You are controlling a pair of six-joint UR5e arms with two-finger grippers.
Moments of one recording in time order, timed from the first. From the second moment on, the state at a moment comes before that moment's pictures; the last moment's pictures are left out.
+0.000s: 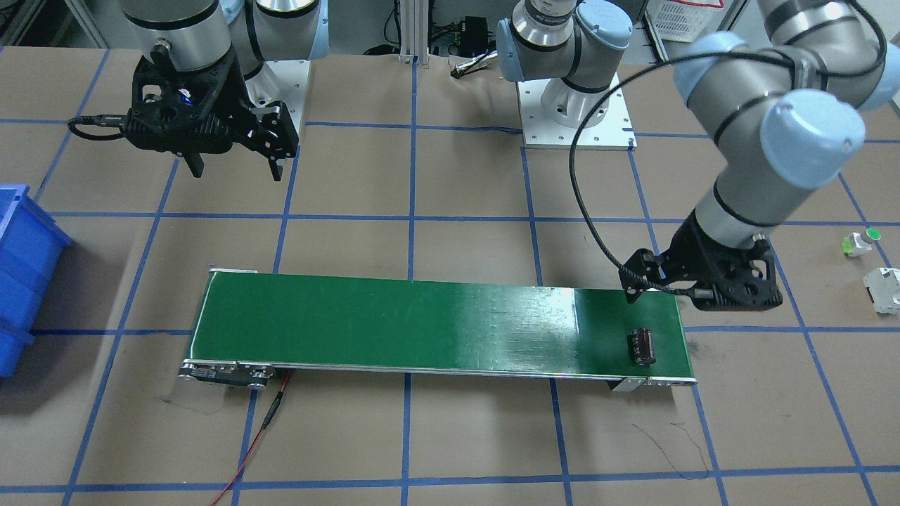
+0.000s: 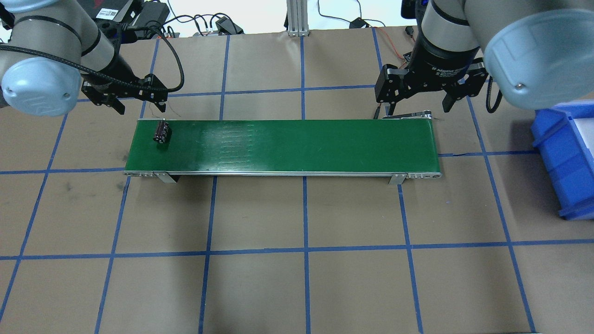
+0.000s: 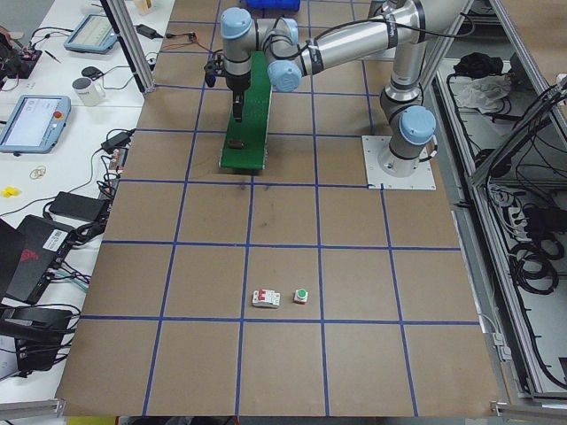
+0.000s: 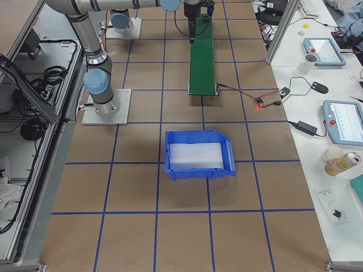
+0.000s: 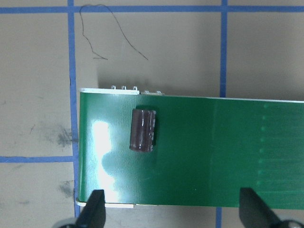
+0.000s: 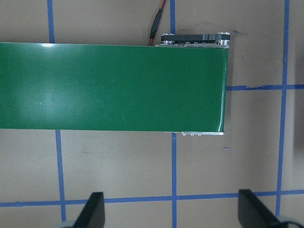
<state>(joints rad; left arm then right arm) -1.40 -1.75 -1.67 -1.23 1.56 0.16 1.67 -1.58 1.58 -1.60 -1.61 0.12</state>
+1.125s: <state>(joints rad) -1.46 -1.59 -1.67 -1.33 1.57 0.14 1.67 -1.39 1.67 -1.91 -1.60 0.12</state>
